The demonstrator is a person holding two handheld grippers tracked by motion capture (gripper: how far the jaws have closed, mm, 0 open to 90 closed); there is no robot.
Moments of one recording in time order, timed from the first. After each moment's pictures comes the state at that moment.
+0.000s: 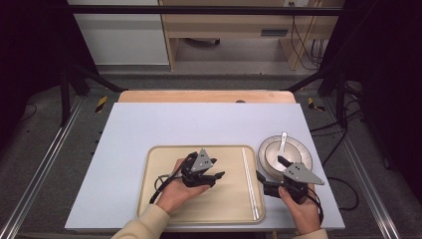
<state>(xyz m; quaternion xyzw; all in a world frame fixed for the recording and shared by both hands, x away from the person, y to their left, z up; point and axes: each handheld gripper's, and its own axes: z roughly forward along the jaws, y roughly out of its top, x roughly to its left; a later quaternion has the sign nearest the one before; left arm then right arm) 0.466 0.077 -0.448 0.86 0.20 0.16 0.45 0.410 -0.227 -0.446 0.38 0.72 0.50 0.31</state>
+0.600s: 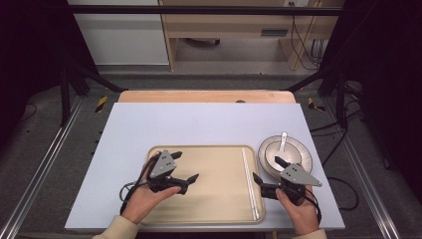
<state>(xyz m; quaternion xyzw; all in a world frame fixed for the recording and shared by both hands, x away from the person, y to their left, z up) 0.443 0.163 -0.431 0.81 0.24 0.21 0.50 0.407 -0.220 -0.445 0.36 0.72 0.51 0.31</state>
